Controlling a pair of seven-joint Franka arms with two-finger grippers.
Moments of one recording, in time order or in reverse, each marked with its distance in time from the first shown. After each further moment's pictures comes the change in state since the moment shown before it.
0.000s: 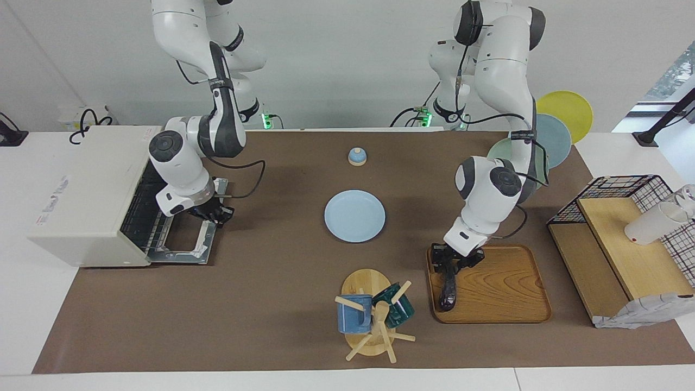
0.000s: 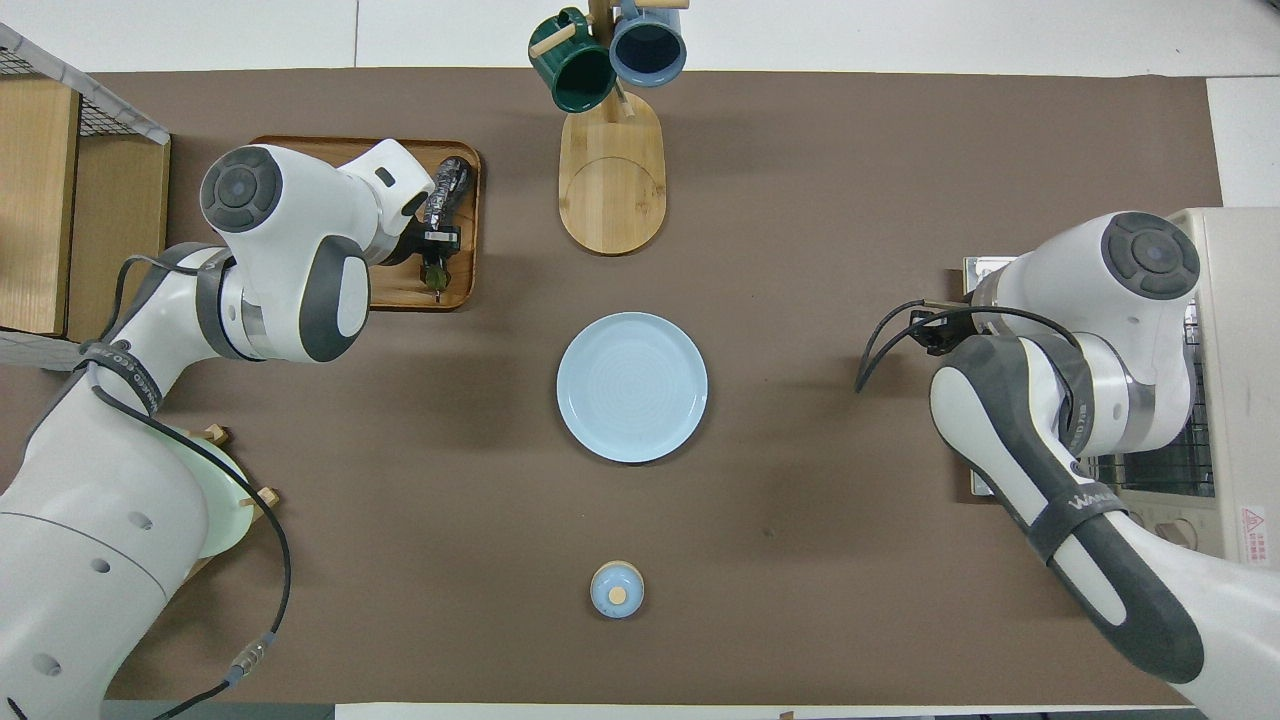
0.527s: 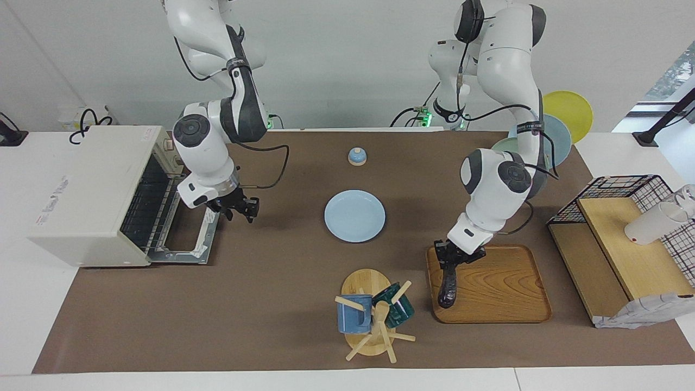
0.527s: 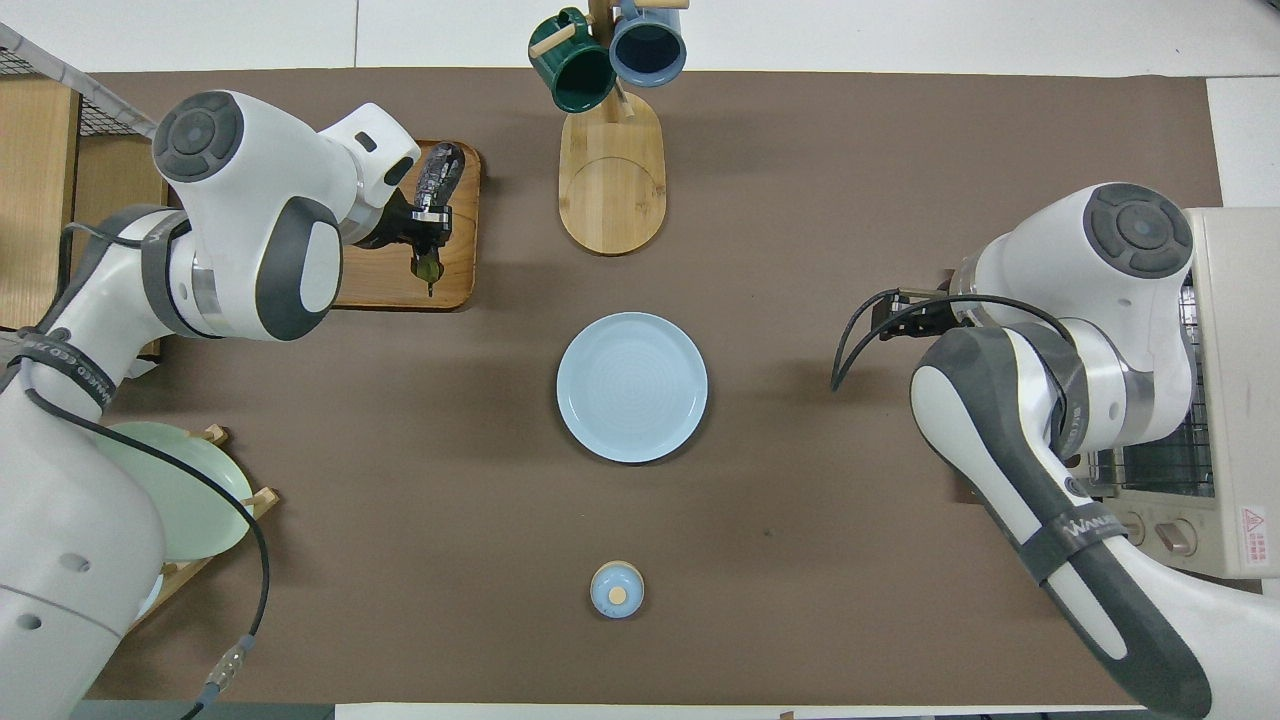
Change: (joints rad) left arm -0.004 -0.095 -0.008 0.084 0.000 -0.242 -0.108; right arm 0.043 -0.031 -0.005 0.052 0.000 -0.087 0.005
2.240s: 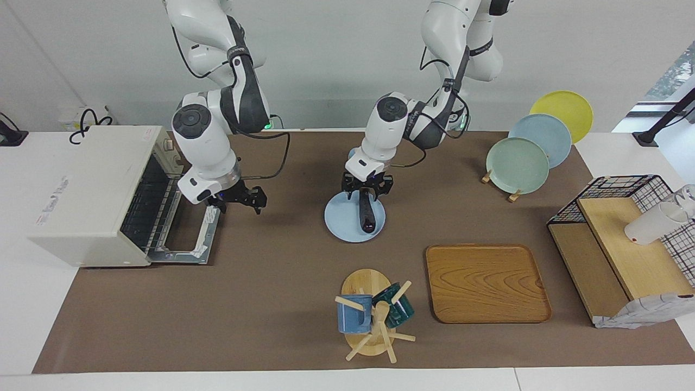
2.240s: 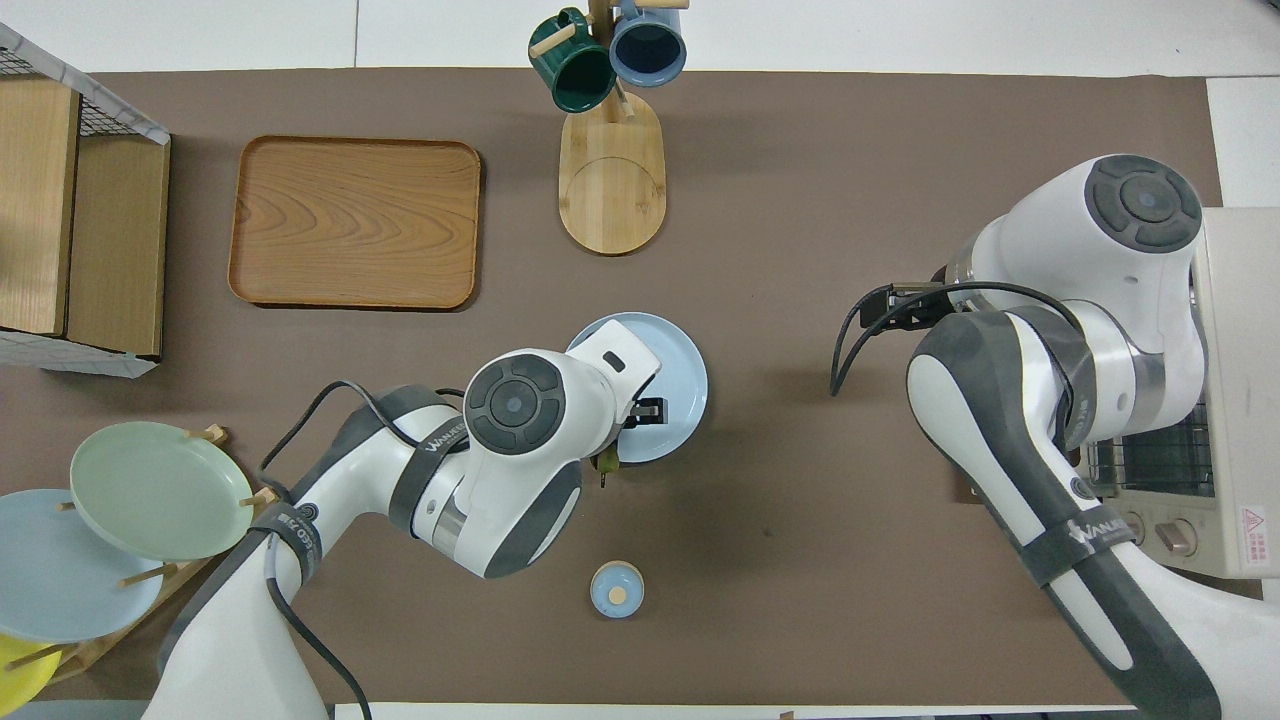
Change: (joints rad) left arm -0.413 -0.201 0.007 -0.388 0.000 0.182 -0.406; right arm 0.036 0.002 -0.003 0.076 0.000 -0.077 -0.075
